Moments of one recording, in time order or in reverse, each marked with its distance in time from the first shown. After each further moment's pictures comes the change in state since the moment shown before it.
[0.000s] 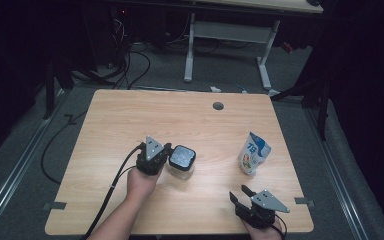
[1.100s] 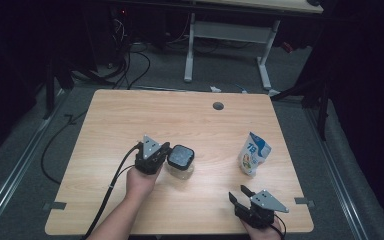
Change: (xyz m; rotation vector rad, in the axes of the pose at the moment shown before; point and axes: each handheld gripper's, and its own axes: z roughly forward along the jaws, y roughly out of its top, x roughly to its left) left arm 0.005 0.000 0.001 -0.014 0.002 -0.029; right arm 0.001 0.000 0.001 0.003 0.006 -0.003
